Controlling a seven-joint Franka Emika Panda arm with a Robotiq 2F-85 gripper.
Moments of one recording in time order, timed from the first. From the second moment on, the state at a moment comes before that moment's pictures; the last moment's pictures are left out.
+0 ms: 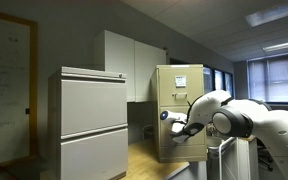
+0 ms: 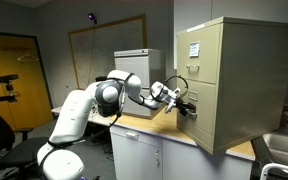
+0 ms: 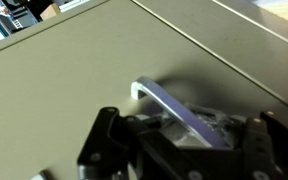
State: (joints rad) arm -0.07 0.48 -0.27 -1.51 -0.98 2.27 0.58
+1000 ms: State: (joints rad) arm -0.07 0.48 -0.27 -1.52 -0.96 2.28 0.58
